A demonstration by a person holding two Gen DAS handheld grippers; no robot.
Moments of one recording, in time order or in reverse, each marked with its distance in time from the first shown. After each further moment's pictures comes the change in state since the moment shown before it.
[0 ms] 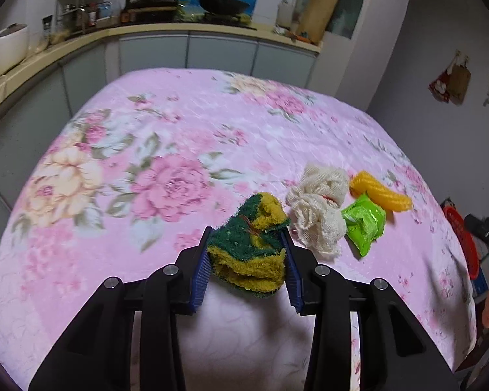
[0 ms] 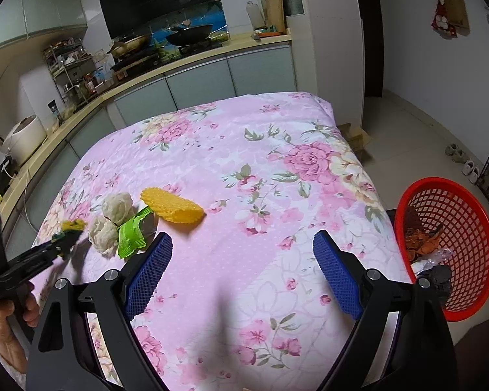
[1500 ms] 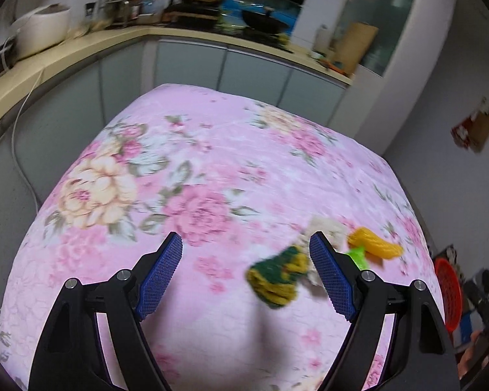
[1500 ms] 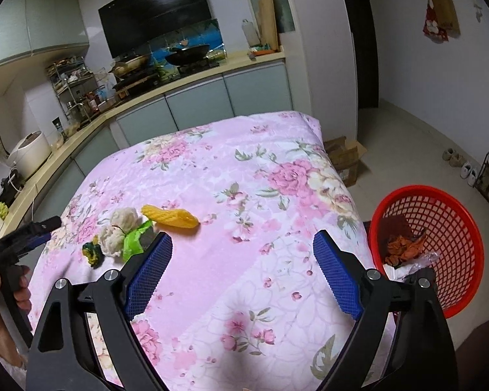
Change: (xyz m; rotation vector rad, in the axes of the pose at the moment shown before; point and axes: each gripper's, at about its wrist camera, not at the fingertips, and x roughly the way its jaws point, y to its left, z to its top) left arm -0.033 0.008 0.031 -0.177 -0.047 0.067; right arm -0.036 -0.025 -0.001 0.041 -0.076 0.002
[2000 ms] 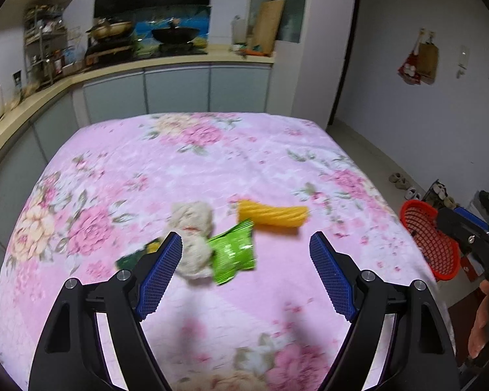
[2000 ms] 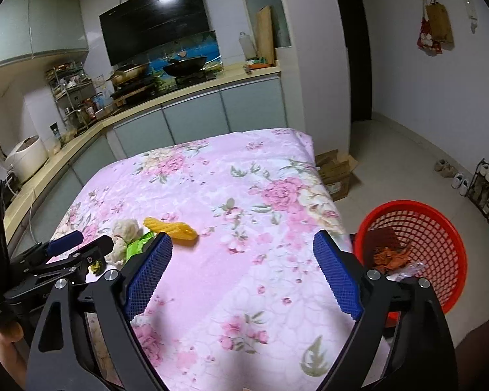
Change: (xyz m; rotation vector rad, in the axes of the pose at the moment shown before) left arm -0.004 -0.136 -0.044 0.330 -0.025 -0.096; right arm -0.022 0.016 0.010 -0.032 -0.055 -0.020
